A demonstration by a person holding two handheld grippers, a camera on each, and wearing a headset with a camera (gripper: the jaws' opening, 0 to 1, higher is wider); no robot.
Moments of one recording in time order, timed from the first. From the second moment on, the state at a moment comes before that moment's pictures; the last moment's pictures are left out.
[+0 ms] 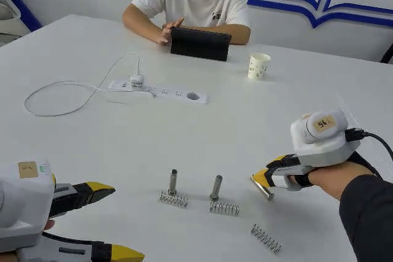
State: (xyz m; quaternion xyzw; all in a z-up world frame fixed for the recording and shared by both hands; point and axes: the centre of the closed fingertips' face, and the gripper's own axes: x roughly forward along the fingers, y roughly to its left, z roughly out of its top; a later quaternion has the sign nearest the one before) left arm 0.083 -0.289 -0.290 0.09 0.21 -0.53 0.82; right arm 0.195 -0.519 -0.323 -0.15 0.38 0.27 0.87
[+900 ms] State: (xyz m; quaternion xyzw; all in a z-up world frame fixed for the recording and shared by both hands) left arm 0.083 -0.285 -0.292 0.07 0.22 -0.53 0.82; right arm 0.202 -0.517 -0.352 -0.14 0.44 0.25 0.85
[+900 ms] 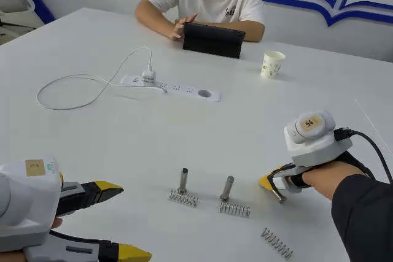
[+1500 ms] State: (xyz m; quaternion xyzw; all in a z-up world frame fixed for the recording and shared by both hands) left arm 0.083 -0.287 -0.291 0.07 0.22 -0.53 0.82; right arm 0.202 -0.519 -0.353 -0.11 0.45 0.23 0.85
